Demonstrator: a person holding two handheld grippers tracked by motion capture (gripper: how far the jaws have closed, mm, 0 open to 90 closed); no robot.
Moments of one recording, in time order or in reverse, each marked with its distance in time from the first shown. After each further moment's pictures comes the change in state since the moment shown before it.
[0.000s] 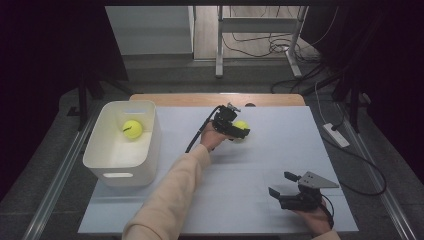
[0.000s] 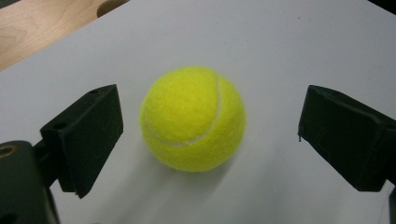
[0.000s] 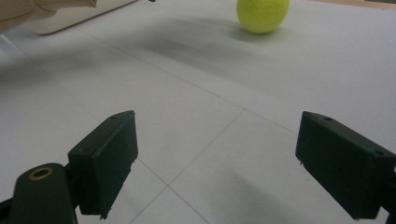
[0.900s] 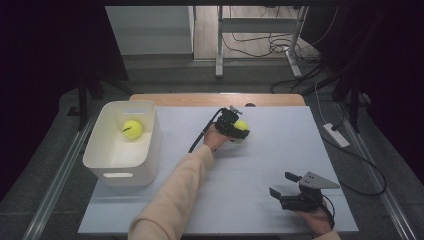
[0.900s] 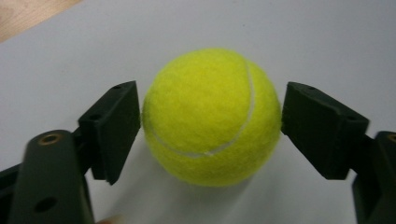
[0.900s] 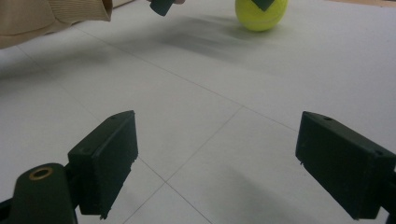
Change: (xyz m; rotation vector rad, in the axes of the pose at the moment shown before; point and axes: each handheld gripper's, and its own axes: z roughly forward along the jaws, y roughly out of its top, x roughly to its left) left arm 0.006 -0.006 0.025 0.045 0.033 -0.006; right arm -0.002 -0.002 -0.001 0.006 -0.001 0.003
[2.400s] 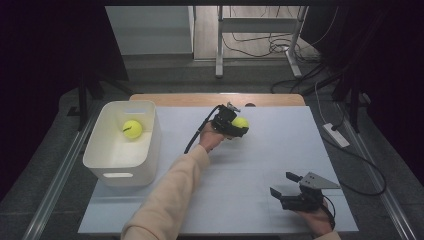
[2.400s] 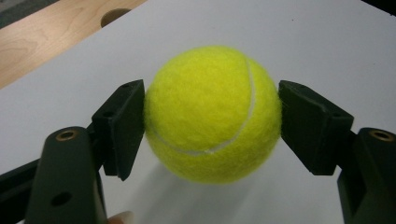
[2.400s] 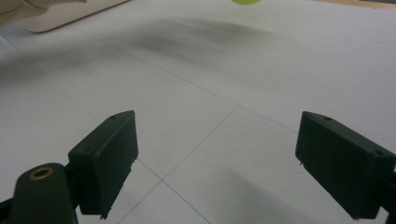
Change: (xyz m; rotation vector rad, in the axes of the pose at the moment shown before) left arm -0.009 0.004 -0.042 -0.064 -0.014 0.044; right arm 0.000 0.000 -0.001 -0.001 -0.014 -0.005
